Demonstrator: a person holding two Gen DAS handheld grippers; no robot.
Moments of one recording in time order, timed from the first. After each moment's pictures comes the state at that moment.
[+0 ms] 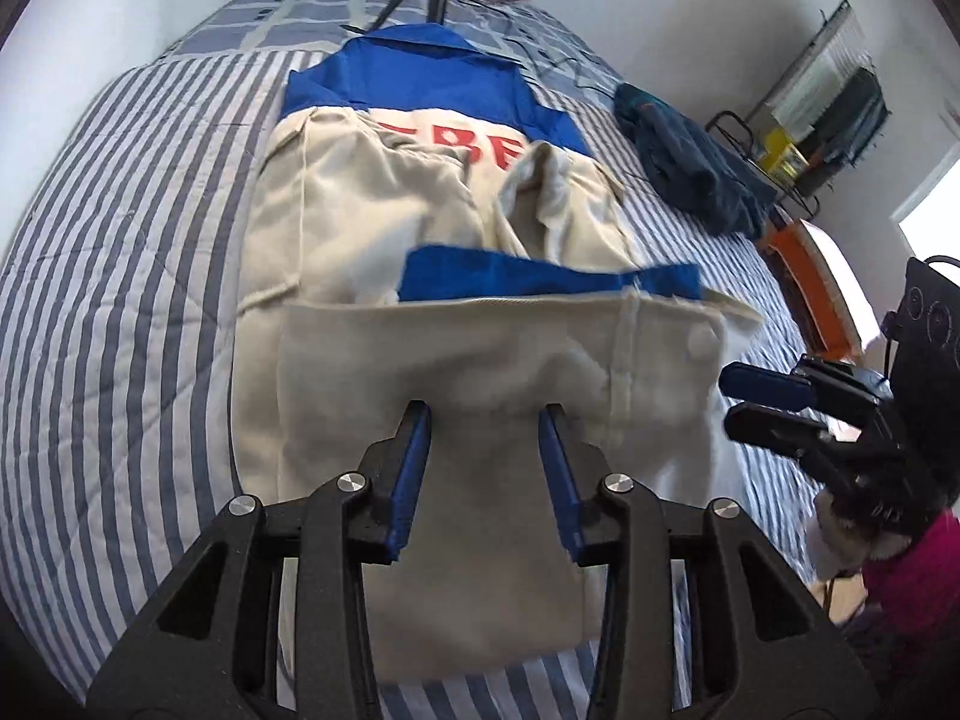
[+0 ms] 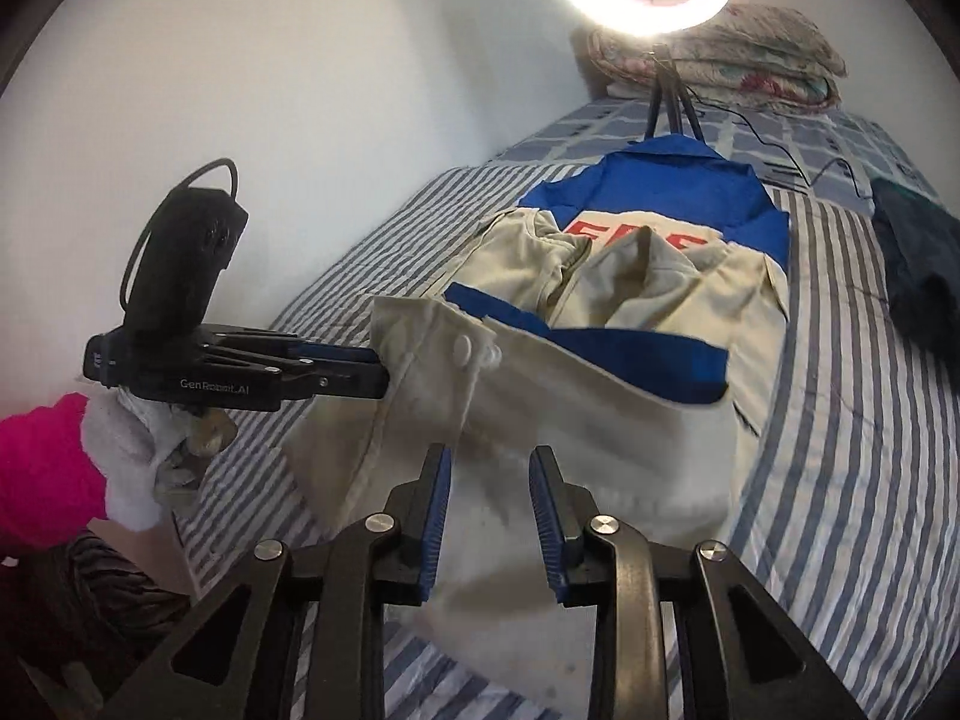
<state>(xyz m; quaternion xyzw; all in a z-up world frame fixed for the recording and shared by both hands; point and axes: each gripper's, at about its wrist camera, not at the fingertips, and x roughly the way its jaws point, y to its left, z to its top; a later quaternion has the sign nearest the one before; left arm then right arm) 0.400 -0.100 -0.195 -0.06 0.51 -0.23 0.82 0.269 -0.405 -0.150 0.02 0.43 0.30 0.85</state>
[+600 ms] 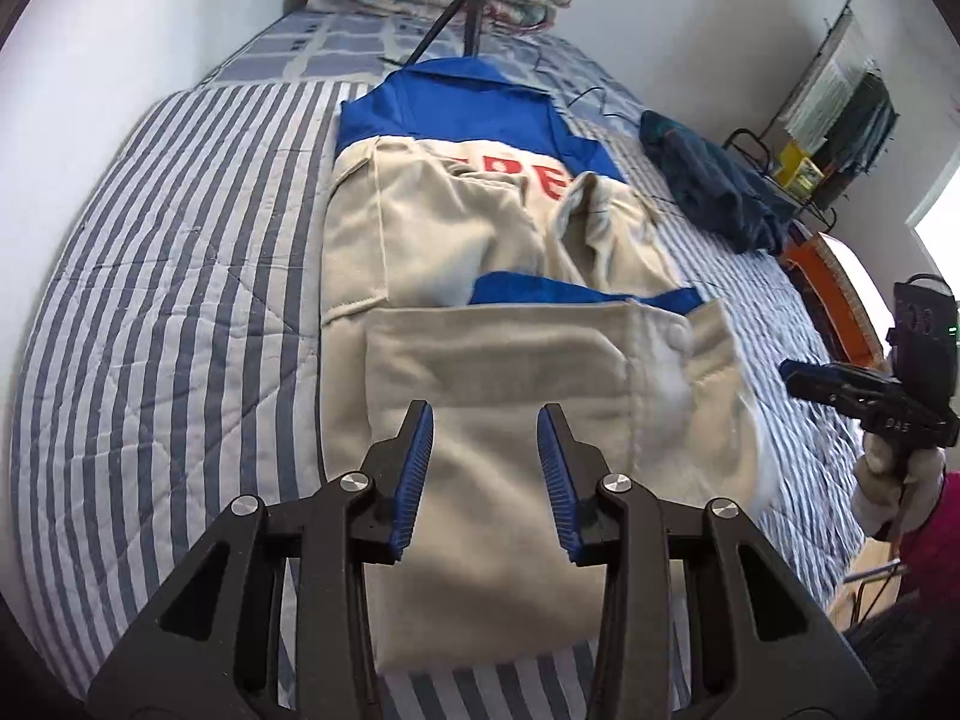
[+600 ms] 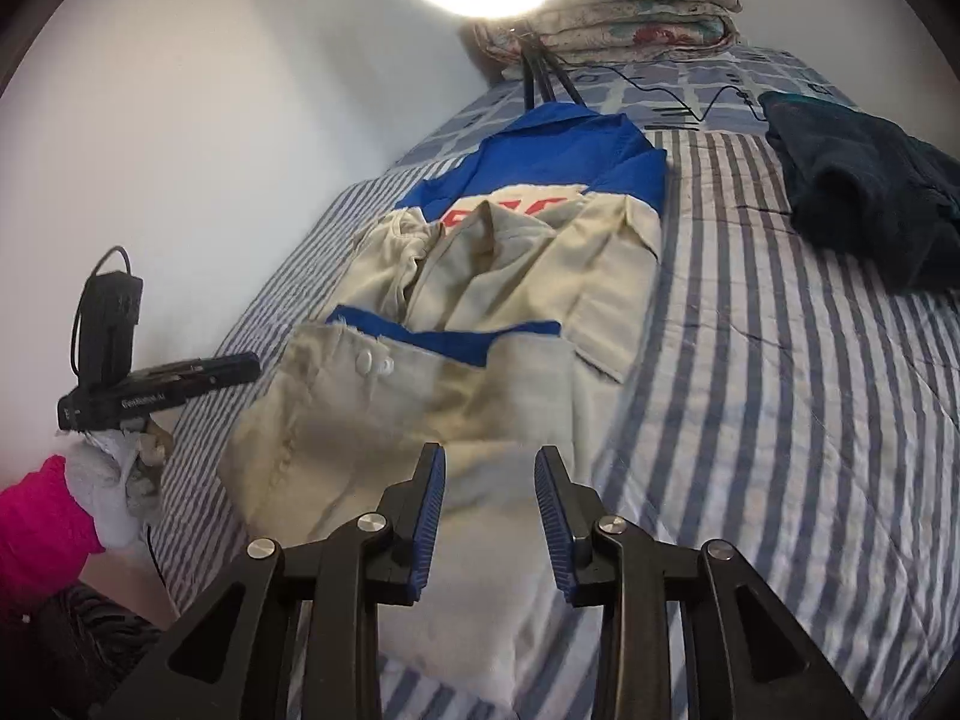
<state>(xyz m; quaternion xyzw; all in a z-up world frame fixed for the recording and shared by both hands) 0.379 -0.056 -0.184 -0.05 0.48 -0.22 0.85 0.253 -0.495 -0.163 0.09 0.48 0.23 0.84</state>
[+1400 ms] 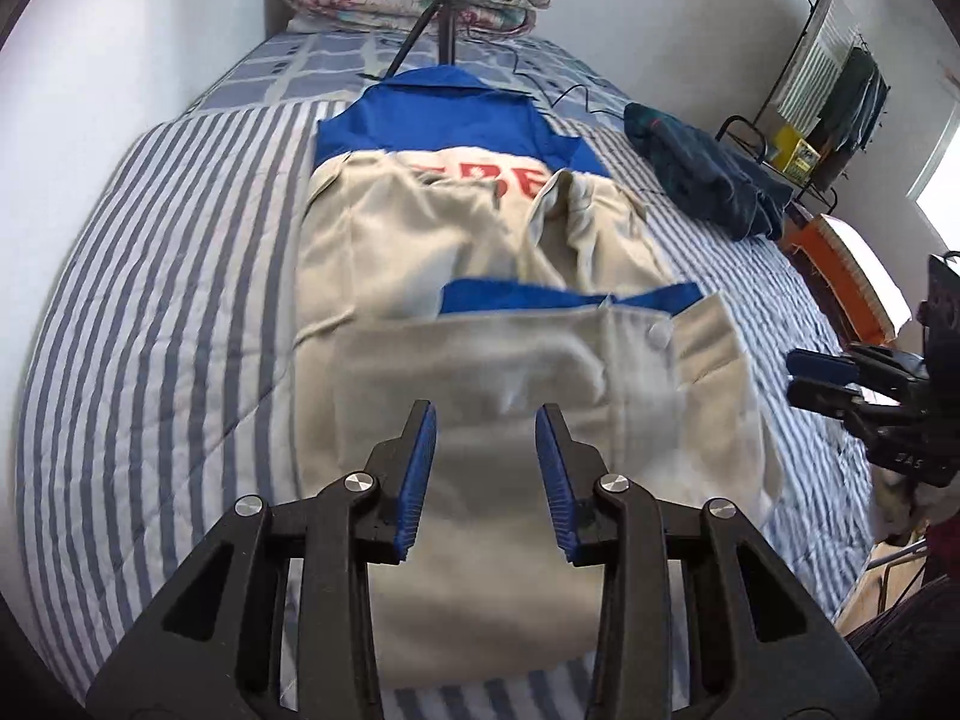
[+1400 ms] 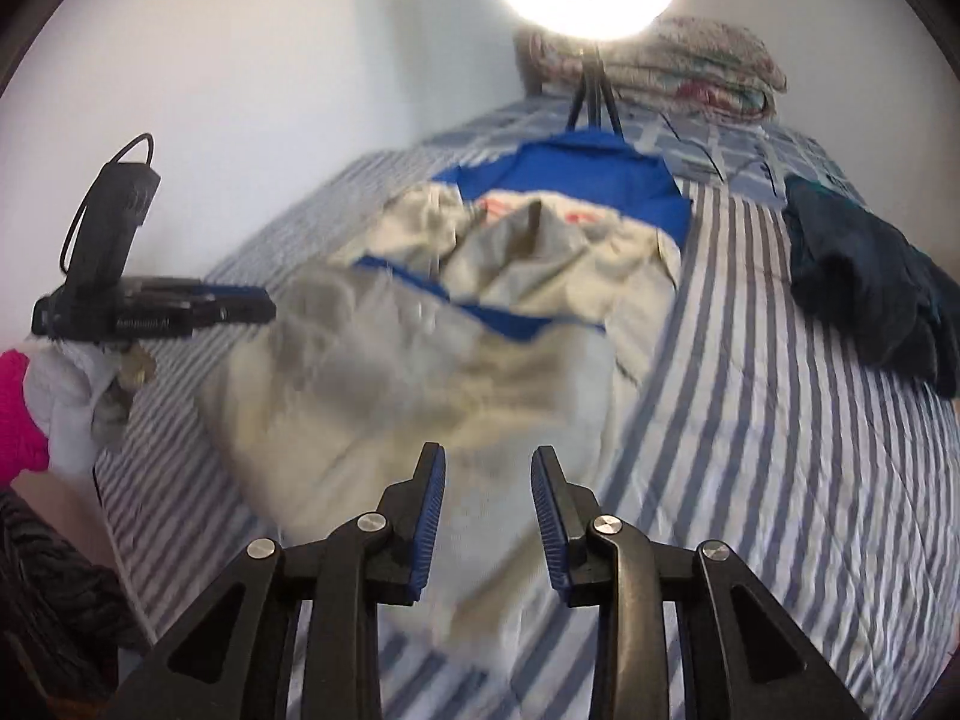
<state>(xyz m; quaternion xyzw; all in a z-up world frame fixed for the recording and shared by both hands) 0.384 -0.085 -0.183 -0.01 0.47 -0.23 0.86 0.241 -0.442 -0.148 -0.02 0.42 0.23 0.88</state>
